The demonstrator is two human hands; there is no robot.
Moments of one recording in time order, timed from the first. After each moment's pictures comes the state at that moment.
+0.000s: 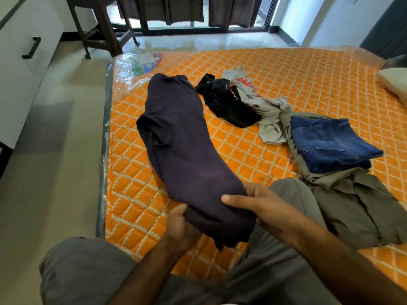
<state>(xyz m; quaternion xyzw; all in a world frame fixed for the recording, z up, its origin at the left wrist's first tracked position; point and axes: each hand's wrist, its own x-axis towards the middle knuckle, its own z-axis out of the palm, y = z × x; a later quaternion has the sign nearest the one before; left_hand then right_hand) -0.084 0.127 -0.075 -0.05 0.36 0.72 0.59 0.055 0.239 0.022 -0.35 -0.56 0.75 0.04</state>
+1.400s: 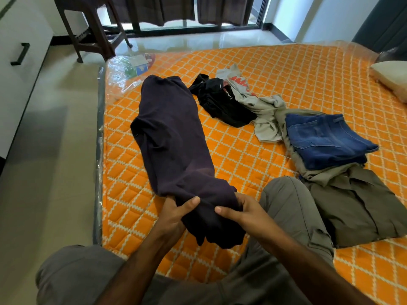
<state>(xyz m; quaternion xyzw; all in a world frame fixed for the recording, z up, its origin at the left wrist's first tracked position) -0.112 0.134 -0.078 0.14 0.48 0.68 0.53 0.057 0.238 -0.045 -0.33 -0.63 0.70 0.13</state>
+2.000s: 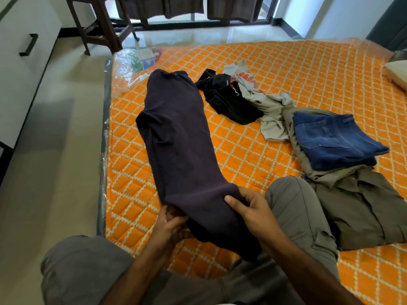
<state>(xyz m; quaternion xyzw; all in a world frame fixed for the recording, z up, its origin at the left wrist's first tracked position) -0.107 0.092 -0.108 0.04 0.55 0.65 0.53 0.055 0.236 -0.059 -0.36 -0.64 0.64 0.22</state>
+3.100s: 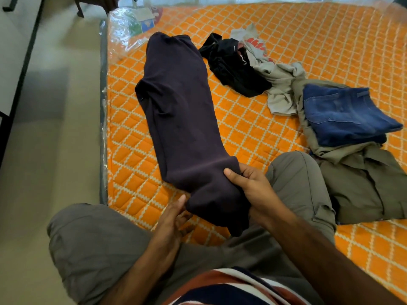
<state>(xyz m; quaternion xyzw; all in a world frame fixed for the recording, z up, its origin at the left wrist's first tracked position) -0.061 0.058 -0.089 -0.08 0.57 0.62 0.53 0.048 0.223 -0.052 -0.40 -0.47 0.76 0.19</state>
